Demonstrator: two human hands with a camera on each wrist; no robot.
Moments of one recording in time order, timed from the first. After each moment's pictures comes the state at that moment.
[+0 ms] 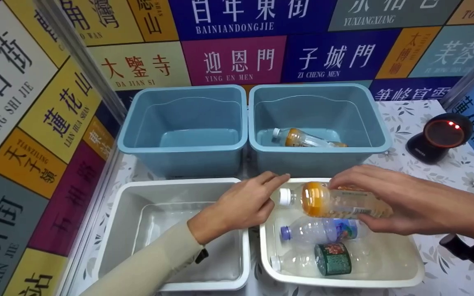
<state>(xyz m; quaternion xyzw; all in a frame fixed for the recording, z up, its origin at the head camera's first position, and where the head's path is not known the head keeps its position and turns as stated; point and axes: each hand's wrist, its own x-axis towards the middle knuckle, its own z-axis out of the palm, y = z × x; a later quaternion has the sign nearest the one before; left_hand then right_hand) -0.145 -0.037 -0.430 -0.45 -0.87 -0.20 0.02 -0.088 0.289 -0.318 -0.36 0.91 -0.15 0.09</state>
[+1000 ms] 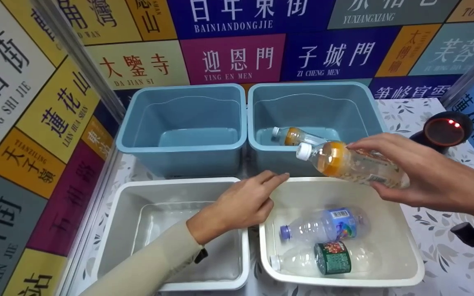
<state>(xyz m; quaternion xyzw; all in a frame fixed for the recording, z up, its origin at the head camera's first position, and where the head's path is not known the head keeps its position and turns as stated) -0.144 -0.038 -0.429 -0.44 -0.87 -0.21 0.01 -0.102 0.316 -0.317 -0.29 0.94 -0.14 -0.04</state>
